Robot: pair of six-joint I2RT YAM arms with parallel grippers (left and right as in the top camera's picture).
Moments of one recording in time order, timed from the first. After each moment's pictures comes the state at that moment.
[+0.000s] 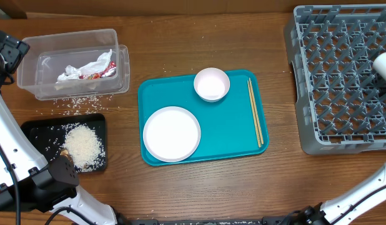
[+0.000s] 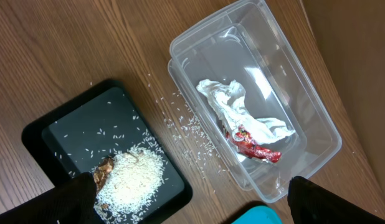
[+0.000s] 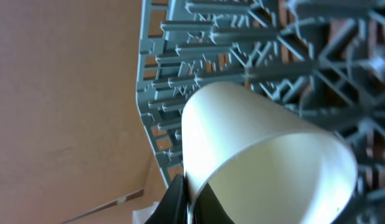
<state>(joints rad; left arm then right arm) 0.49 1.91 2.41 -1.57 -0.09 -0.65 -0.90 2.44 2.30 -1.17 -1.01 0.26</state>
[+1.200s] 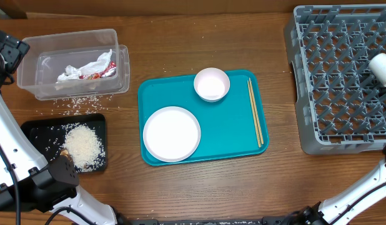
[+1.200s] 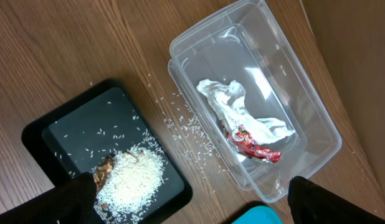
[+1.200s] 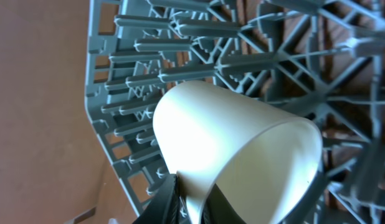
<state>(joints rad) 0.49 1.91 2.41 -1.57 -0.09 -0.65 -0.83 2.37 2.29 -1.20 -0.74 0.28</state>
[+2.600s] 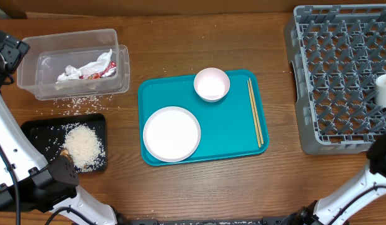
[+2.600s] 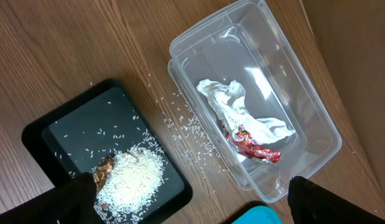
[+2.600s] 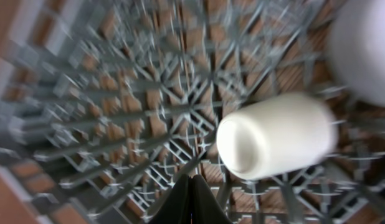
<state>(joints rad) 0.49 1.91 2.41 -1.57 -0.09 -0.65 -0.64 2.16 2.20 -1.18 -0.17 0.36</state>
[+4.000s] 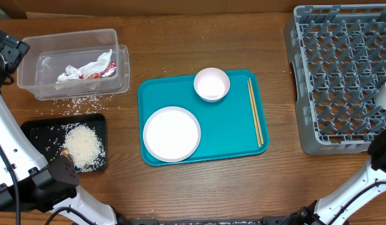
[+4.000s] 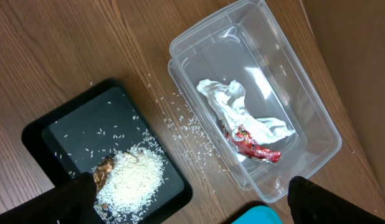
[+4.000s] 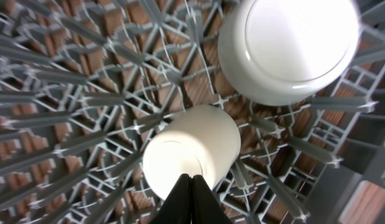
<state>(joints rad) 0.49 1.91 2.41 -1.58 -0.09 -0.65 -0.66 2.21 2.26 -1.25 0.11 0.41</state>
